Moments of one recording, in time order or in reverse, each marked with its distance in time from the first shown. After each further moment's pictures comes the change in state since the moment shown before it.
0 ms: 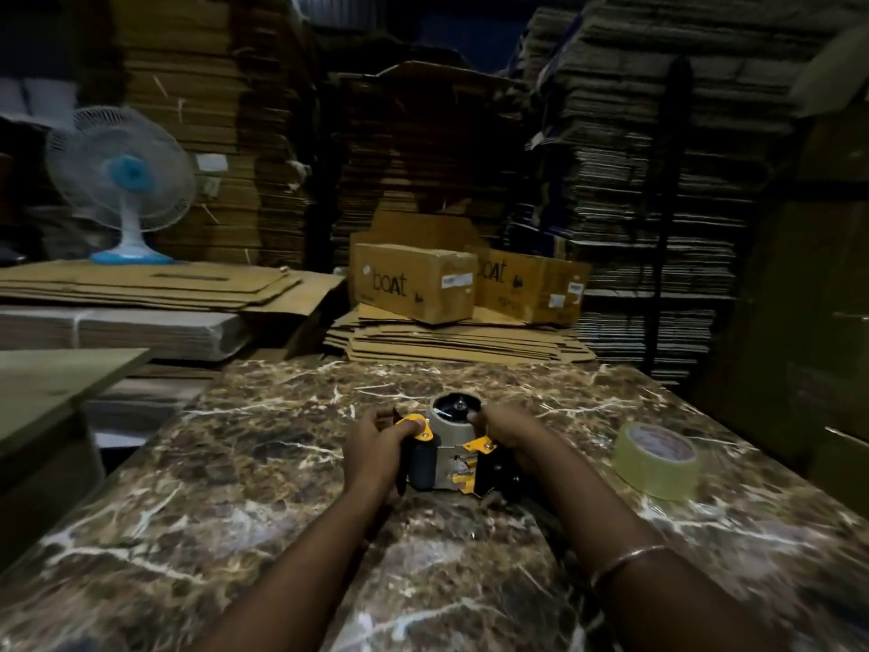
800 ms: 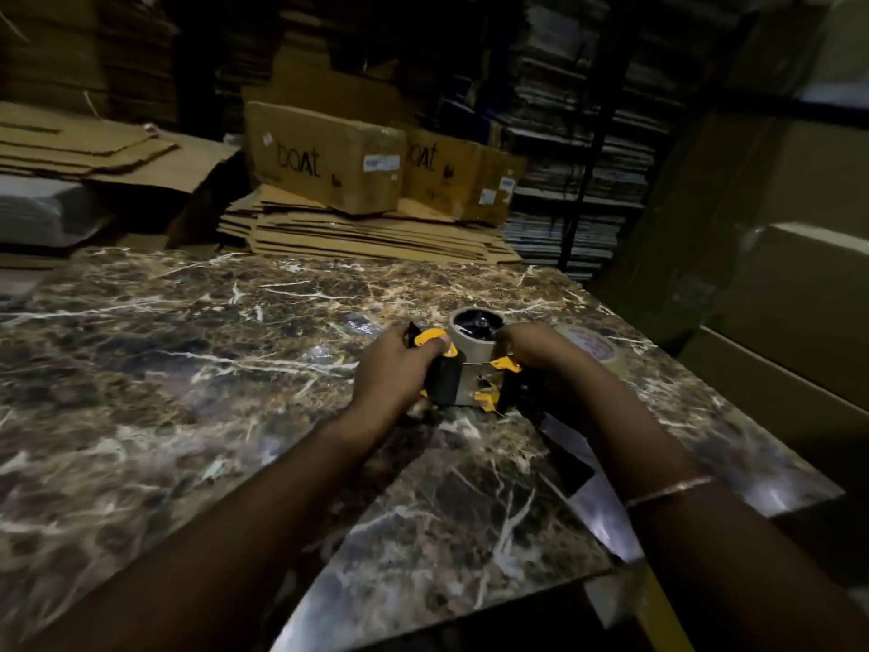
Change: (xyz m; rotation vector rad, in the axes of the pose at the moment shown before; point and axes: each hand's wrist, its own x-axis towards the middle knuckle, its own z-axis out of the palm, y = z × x) left_hand -0.023 -0.010 0.075 0.213 -0.346 0.005; right_hand -0.016 0.037 -0.077 -0.319 0.153 0.114
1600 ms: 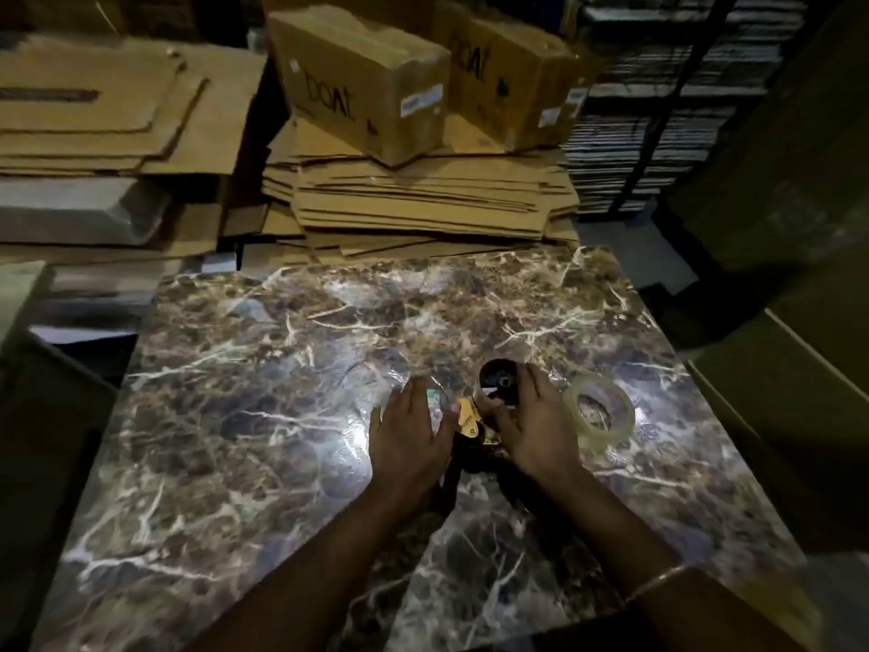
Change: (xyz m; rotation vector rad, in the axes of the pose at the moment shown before) left_hand 0.009 0.065 -0.020 0.791 -0.102 -0.133; right_hand -0.010 -0.011 -0.016 -0.337 0.043 -0.309
